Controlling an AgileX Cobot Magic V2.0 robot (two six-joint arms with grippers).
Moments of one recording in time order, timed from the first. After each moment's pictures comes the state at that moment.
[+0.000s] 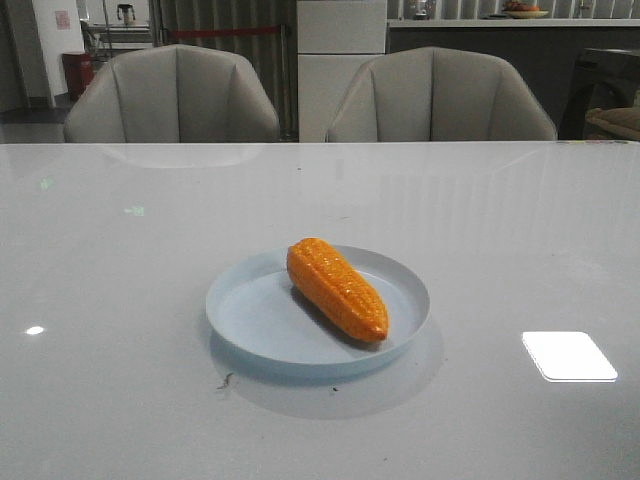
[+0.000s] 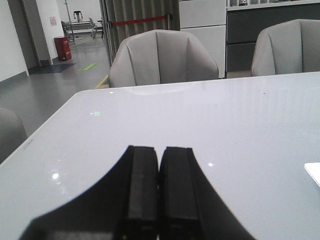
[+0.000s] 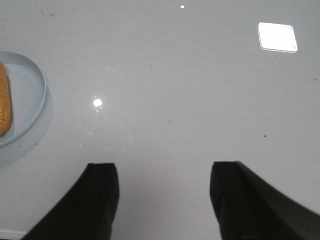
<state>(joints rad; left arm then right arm) -0.01 0.00 0.01 -0.10 0.10 0.22 -0.05 0.60 -0.66 0.08 0.76 -0.12</state>
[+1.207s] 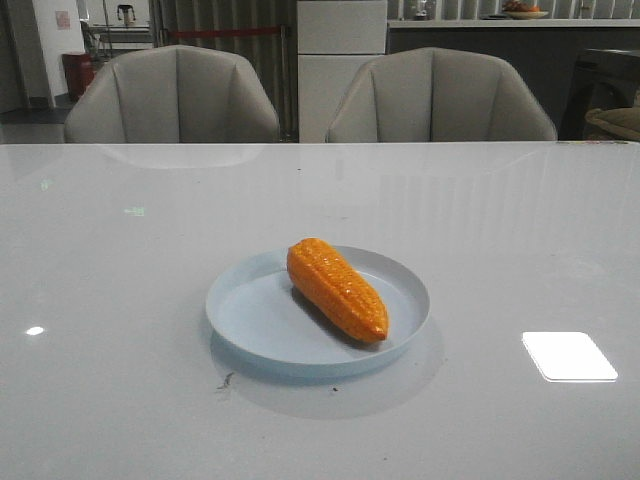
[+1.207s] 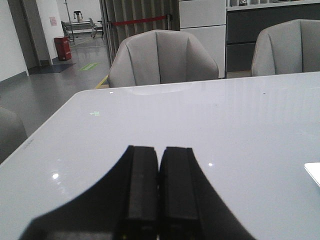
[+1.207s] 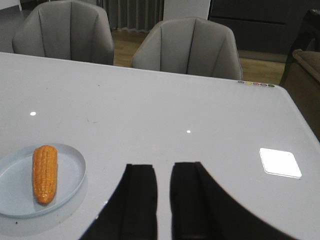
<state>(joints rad) -0.01 0.00 0.01 -0.10 0.10 0.22 0.01 0.10 -0.62 0.11 0.74 -0.12</state>
